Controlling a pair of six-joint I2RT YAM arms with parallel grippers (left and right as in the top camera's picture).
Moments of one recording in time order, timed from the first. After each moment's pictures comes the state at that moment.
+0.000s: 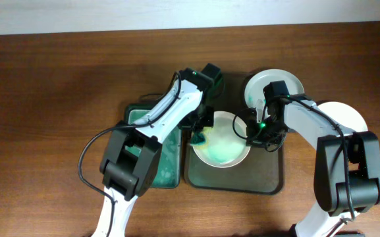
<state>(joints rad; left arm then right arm) -0.61 2.26 1.91 -1.27 0.07 -0.50 0.08 1.87 1.11 -0.82 -0.35 0.18</state>
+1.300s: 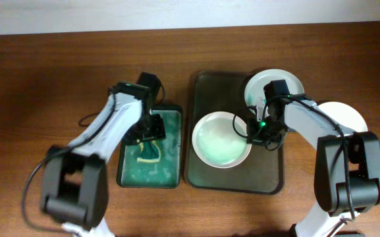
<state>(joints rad) -0.31 1.85 1.38 -1.12 0.02 -0.47 0.08 1.87 1.11 -0.79 -0.33 0.18</state>
